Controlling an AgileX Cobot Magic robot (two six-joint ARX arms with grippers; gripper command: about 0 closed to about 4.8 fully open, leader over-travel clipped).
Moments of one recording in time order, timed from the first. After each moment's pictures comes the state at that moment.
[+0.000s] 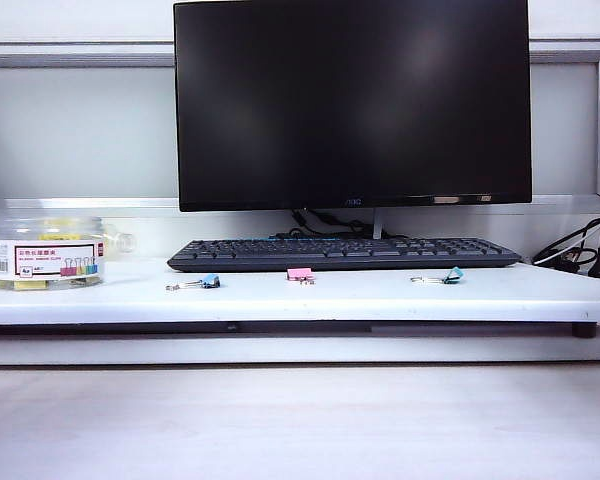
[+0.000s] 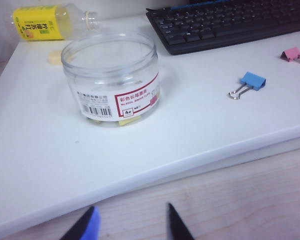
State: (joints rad) left arm -0.22 0.00 0.03 -0.24 -0.01 0.07; right arm 0.01 0.00 0.01 -0.10 -0.30 0.38
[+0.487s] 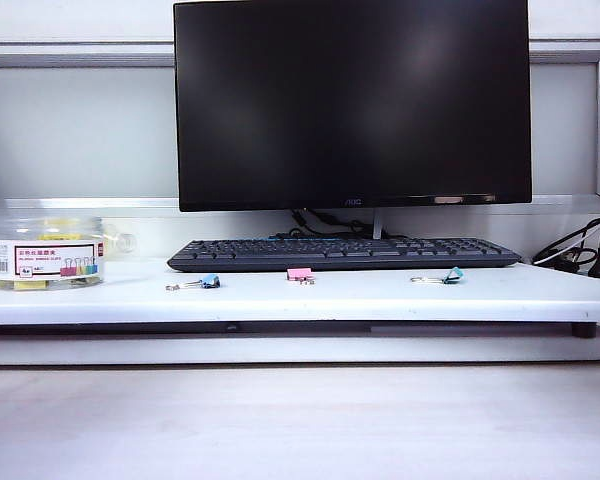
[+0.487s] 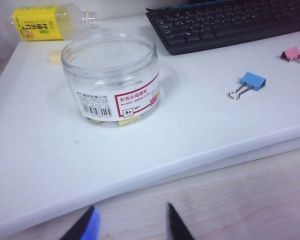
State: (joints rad) left arm -0.22 0.00 0.03 -0.24 -0.01 0.07; right arm 0.01 0.00 0.01 -0.16 -0.24 0.29
